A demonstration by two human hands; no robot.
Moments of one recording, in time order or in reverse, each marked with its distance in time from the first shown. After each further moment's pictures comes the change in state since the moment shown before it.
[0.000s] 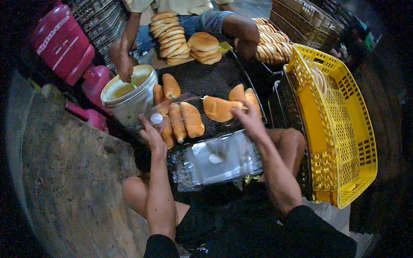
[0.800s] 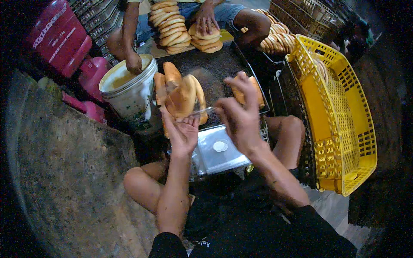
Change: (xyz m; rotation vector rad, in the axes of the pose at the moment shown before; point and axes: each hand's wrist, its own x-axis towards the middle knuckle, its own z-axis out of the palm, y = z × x) left_hand -0.078 -0.005 0.022 -0.671 -0.446 -0.666; right_hand -0.069 -0.080 0.044 -0.668 0.237 -0.972
